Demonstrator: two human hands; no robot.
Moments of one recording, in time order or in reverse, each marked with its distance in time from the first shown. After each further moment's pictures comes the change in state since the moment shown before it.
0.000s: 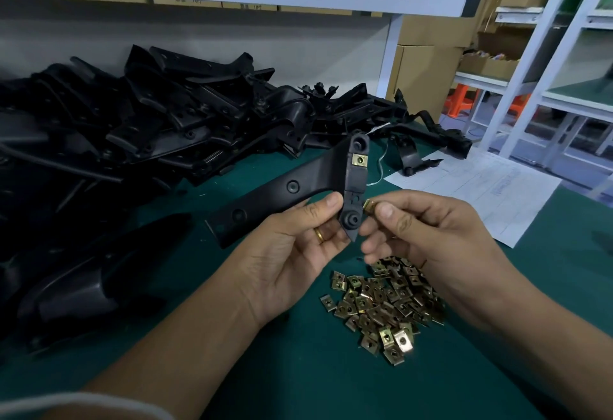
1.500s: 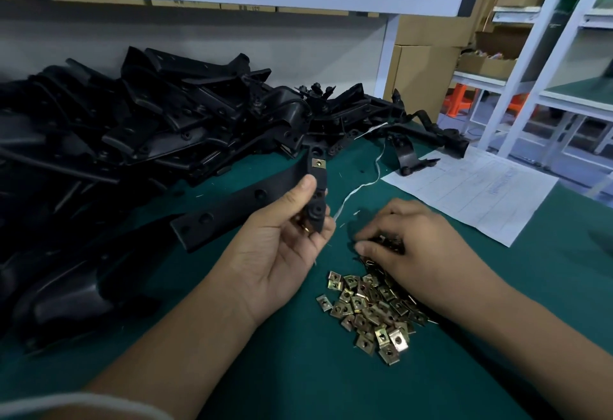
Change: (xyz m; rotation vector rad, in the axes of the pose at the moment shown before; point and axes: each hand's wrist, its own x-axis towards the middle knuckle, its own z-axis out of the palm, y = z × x) left_hand 0.003 0.001 -0.001 -0.253 0.214 0.048; right_hand 0.006 0.010 -0.013 -1.236 -0.036 -0.097
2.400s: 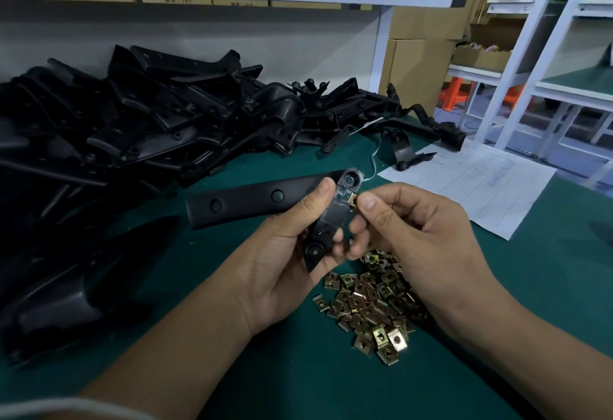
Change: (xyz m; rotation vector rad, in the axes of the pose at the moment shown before) left_hand -0.001 -0.007 -0.002 0.480 -0.302 -0.095; right_hand -0.008 -0.032 0.006 1.113 0.232 0.064
